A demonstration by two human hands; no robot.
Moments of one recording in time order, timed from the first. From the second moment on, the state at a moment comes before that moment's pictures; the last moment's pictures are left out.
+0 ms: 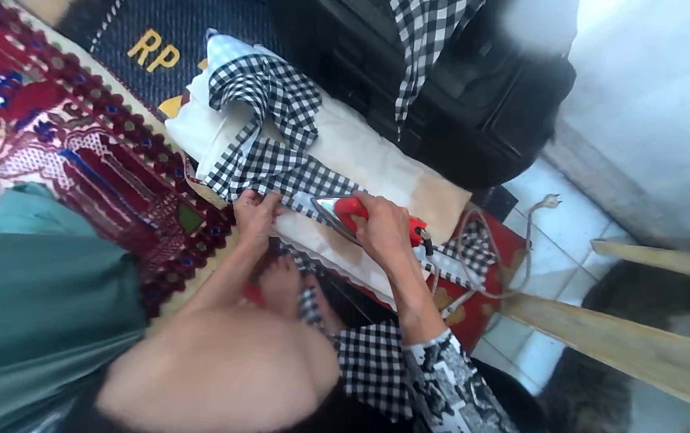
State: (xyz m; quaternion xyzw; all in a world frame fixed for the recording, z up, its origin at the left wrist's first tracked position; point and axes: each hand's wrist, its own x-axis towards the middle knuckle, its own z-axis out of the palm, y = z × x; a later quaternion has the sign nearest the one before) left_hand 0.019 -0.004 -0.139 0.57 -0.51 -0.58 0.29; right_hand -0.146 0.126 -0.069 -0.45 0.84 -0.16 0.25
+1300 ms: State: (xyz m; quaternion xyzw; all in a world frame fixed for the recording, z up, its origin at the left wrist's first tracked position) left_hand 0.062 -0.032 -0.179 0.60 -0.58 -0.51 0.21; right_hand -0.109 0.045 -0.065 -0.45 0.83 -0.10 0.32
